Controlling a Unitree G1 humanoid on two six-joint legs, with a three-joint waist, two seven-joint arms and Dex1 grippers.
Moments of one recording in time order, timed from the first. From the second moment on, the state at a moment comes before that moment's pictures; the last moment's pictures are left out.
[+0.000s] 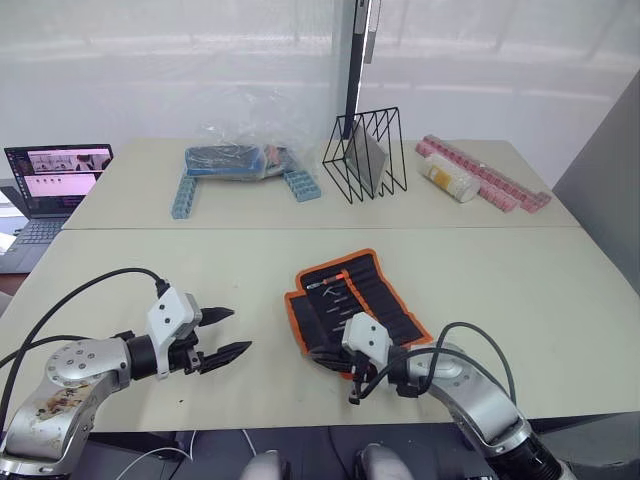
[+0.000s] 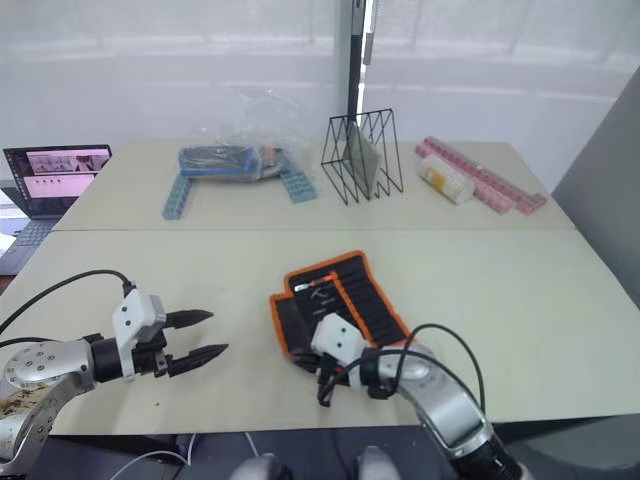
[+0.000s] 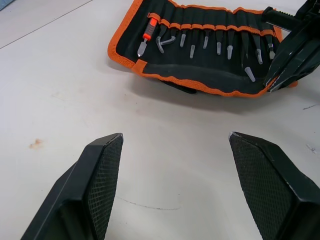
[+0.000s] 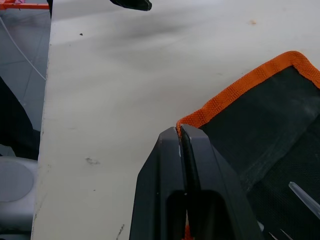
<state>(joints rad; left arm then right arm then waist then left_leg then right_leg) 0.10 0.78 0.22 -0.40 -0.45 0.42 -0.95 -0.18 -0.46 0.40 -0.38 0.20 0.44 0.82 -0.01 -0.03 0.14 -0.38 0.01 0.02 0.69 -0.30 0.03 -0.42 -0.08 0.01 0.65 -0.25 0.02</state>
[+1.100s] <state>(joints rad) -0.49 0.74 -0.09 0.40 -0.17 -0.21 -1.25 -0.12 -0.43 0.34 -0.51 0.20 0.55 0.64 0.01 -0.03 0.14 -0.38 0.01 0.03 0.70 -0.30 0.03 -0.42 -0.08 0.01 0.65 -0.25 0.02</state>
